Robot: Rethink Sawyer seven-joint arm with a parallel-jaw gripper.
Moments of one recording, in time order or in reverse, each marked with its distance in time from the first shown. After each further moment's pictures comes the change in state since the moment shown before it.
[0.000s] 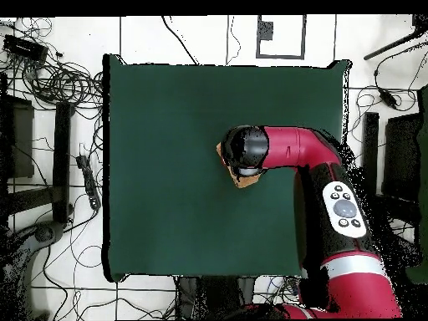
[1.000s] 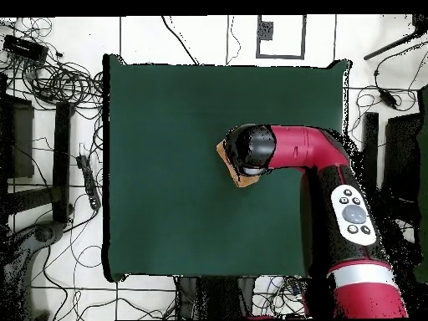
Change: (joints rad) arm -0.012 -0.034 0.000 0.007 0.004 0.000 0.000
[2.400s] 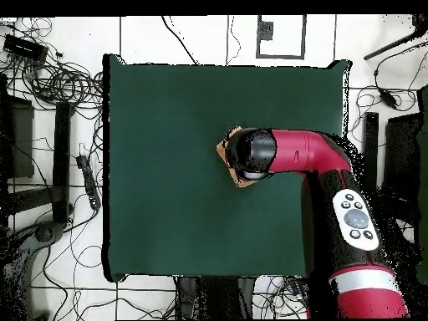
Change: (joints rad) arm -0.008 -0.019 0.000 0.032 0.003 0.000 0.000
